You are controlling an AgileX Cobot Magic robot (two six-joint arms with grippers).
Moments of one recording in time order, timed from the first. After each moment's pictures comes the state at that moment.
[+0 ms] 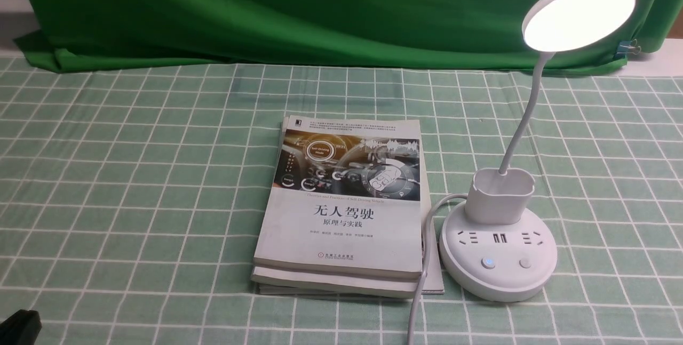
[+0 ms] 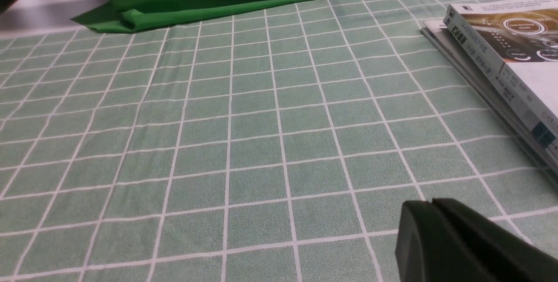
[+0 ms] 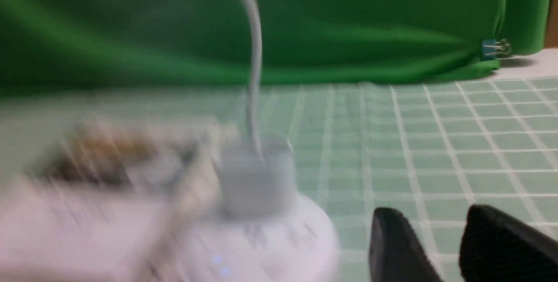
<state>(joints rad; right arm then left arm) 0.15 0.00 0.01 0.05 0.15 0.10 0.02 0.00 0.01 -0.20 0.31 0.39</state>
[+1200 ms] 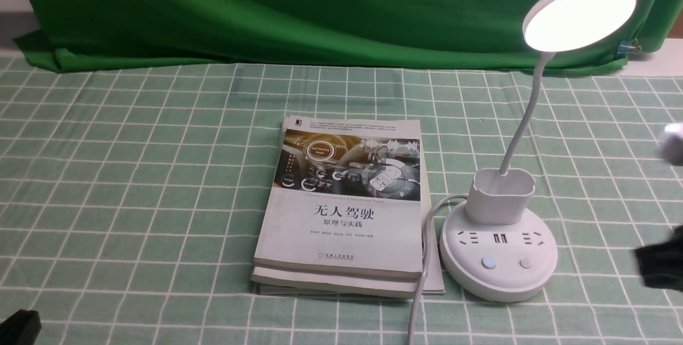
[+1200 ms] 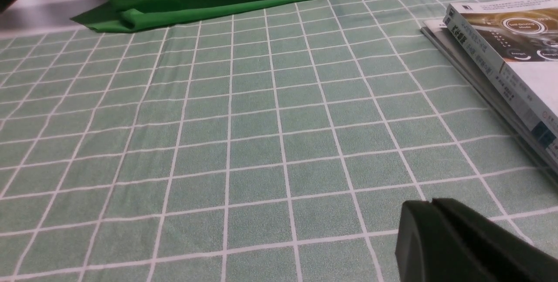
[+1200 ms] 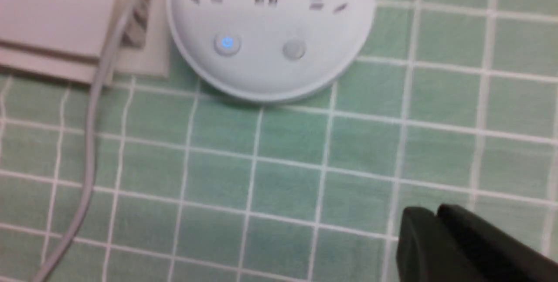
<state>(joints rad) 0.22 1.12 -0.82 0.08 0.98 0.00 0.02 0.00 0.01 -0.20 0.31 0.39</state>
